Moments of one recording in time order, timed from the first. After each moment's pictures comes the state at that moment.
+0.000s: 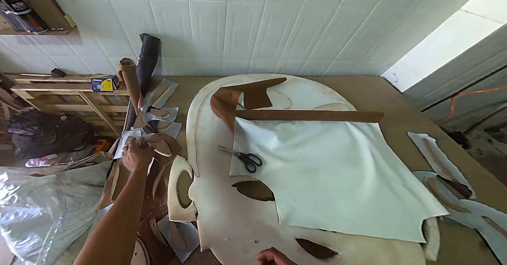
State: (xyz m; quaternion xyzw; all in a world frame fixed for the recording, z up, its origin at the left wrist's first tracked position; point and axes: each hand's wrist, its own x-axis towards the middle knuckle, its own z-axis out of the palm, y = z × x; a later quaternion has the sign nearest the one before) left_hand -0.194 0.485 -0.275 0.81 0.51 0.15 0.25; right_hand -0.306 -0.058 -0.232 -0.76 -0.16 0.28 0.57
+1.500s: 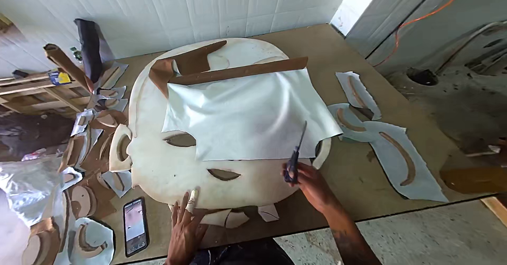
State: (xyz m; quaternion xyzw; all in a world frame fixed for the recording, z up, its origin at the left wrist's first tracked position) left_hand -0.439 -0.078 -0.322 0.98 0.02 0.07 0.19; right_hand -0.204 -0.463 -0.269 -0.65 -0.01 0.22 0.72
